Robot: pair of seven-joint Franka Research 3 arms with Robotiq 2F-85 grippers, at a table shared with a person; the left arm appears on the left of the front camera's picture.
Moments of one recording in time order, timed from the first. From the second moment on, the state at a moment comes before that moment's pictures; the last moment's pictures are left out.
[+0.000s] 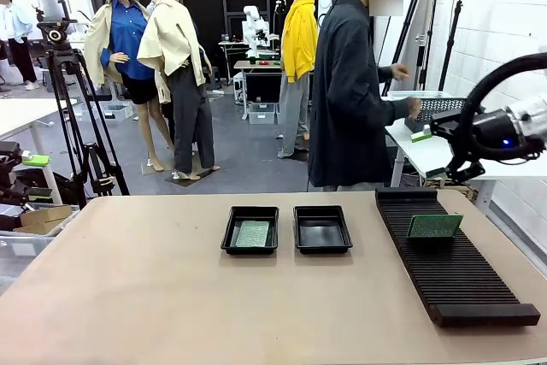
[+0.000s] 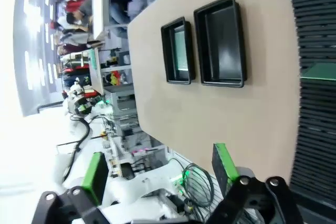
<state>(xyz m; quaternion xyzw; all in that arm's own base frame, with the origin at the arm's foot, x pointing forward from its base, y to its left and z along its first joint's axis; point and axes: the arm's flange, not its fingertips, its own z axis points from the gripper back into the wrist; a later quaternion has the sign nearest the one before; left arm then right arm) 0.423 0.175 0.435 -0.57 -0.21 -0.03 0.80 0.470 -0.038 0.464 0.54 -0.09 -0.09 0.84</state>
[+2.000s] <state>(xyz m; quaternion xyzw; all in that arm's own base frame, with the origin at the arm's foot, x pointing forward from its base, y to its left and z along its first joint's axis) 0.539 -0.143 0.434 -0.32 -0.09 -0.09 0.94 0.465 -0.074 0.439 0.59 -0.09 -0.09 0.80</state>
